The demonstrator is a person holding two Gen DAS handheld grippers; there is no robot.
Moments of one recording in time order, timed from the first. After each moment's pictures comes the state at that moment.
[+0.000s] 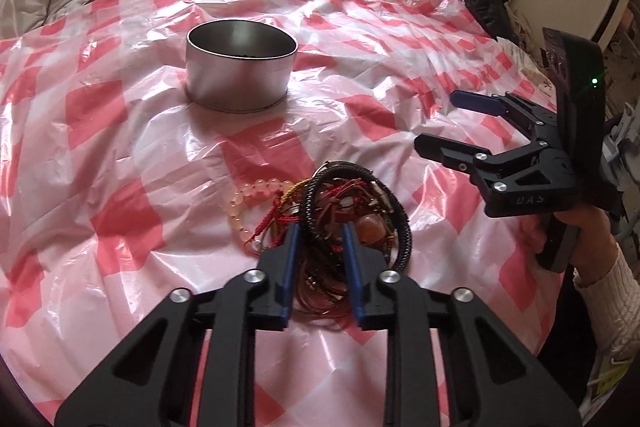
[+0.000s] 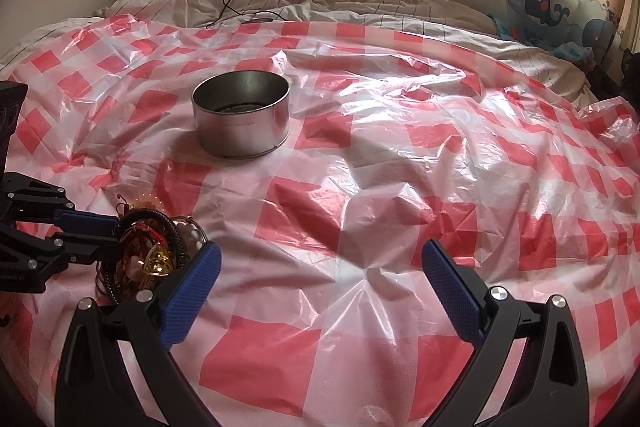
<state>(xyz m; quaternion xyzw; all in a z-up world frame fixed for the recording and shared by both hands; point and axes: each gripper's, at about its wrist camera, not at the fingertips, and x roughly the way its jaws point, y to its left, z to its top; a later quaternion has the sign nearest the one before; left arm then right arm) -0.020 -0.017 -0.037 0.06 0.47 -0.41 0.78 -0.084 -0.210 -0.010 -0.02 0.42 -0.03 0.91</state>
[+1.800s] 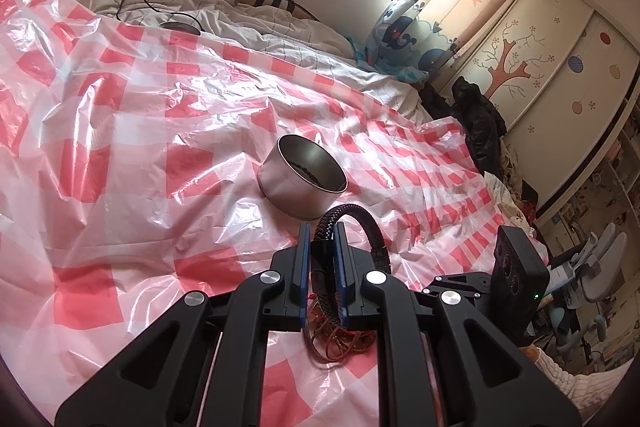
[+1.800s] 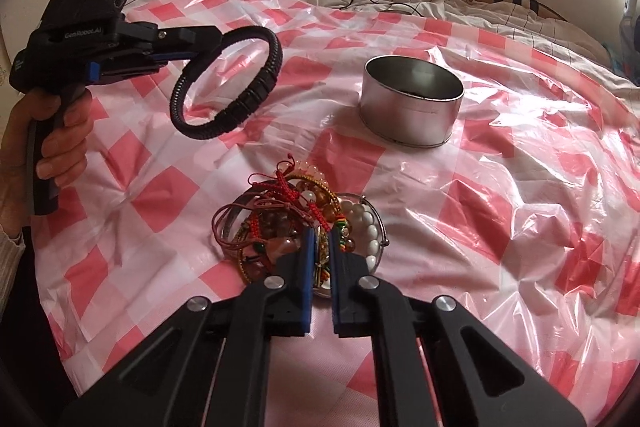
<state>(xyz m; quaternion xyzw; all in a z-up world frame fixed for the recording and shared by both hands) 0.023 0.078 0.010 -0.15 0.39 -0.39 0.82 -0.094 -0.146 -0.021 -0.03 0.43 0.19 0.88</state>
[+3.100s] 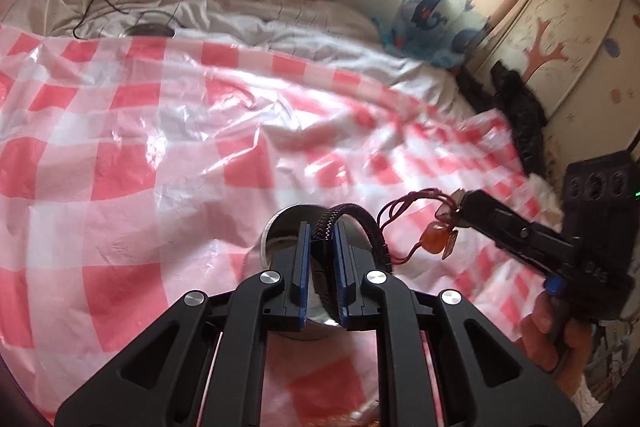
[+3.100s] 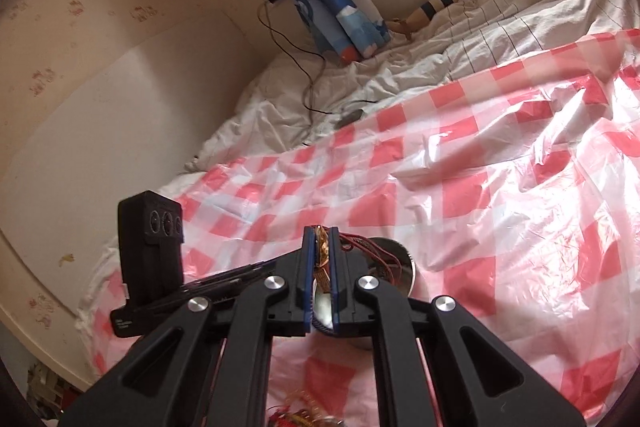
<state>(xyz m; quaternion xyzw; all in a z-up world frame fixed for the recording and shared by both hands) 0.134 -0.040 -0.003 -0.09 0.43 -0.34 0.83 0.040 -0.244 0.037 0.26 0.32 0.17 0.90</state>
